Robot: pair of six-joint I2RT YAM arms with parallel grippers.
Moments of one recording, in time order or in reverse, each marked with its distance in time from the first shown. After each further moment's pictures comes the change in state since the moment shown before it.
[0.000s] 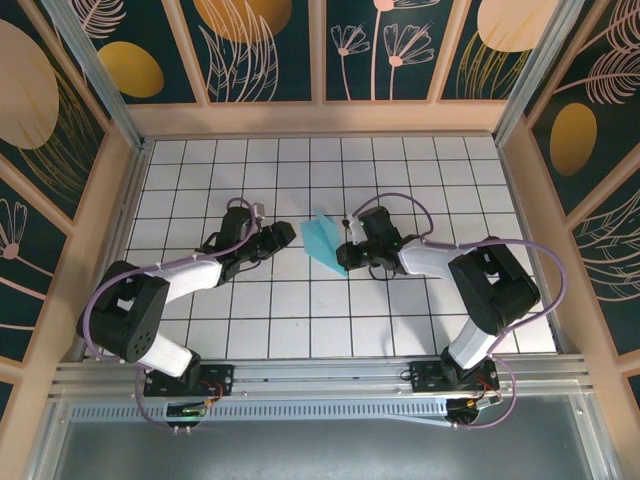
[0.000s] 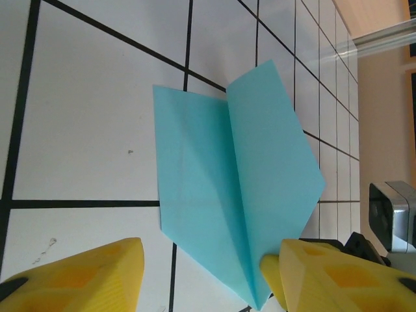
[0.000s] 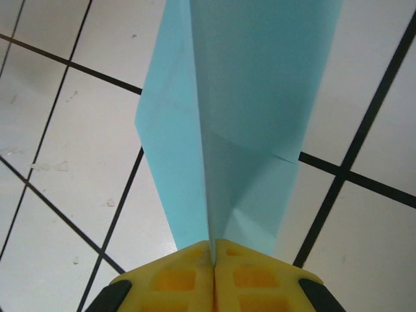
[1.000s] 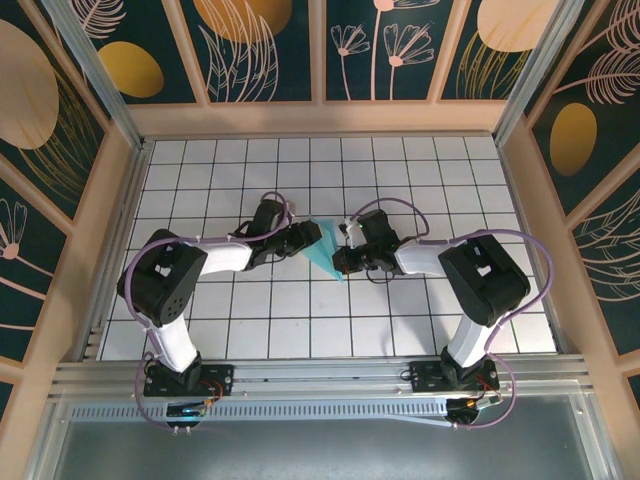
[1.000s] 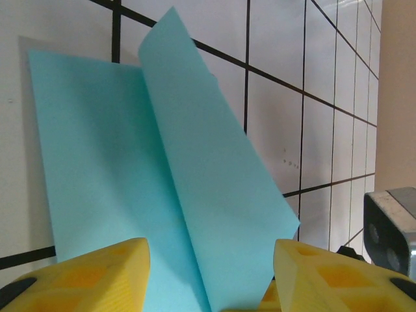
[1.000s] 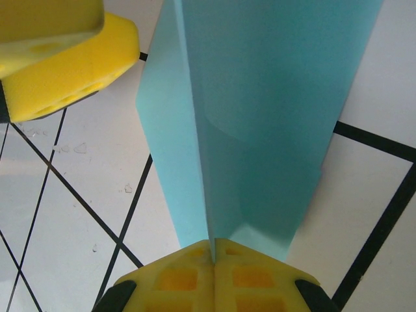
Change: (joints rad) left arm -0.110 0.273 0.220 -0.014 0.022 -0.007; right arm -0.007 0.074 -0.009 0.061 -0.122 0.029
